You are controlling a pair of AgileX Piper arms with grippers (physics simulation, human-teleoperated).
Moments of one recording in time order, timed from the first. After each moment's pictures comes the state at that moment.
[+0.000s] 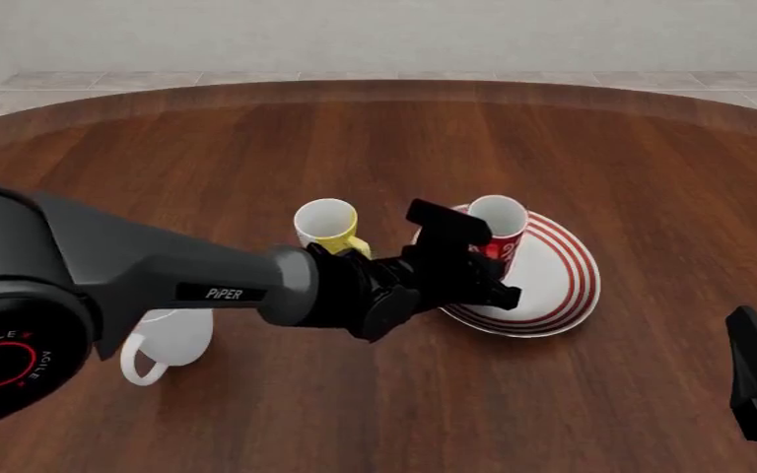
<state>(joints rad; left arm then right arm) -0.88 2.07 -1.24 -0.30 -0.23 -0.05 0.02 0.00 -0.01 0.07</state>
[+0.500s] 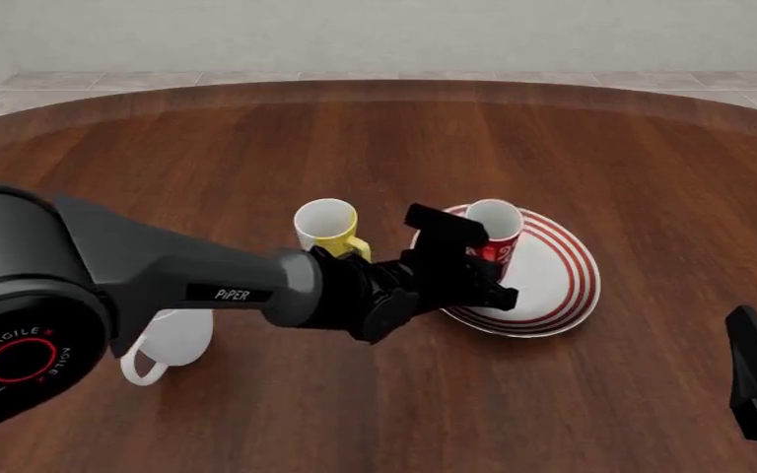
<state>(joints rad) -0.87 2.09 -1.25 -0.31 -0.25 -0.04 0.03 0.00 -0.02 0.07</state>
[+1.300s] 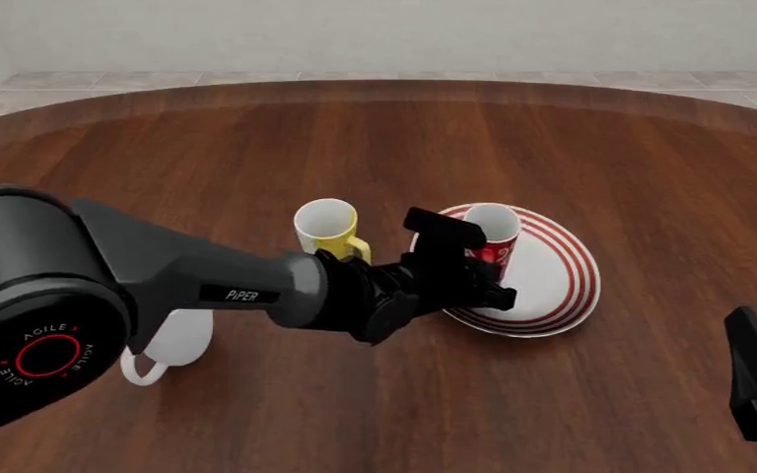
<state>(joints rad) -0.86 2.12 -1.26 -0.33 -0.28 -0.04 0.02 0.00 -0.01 0.06</state>
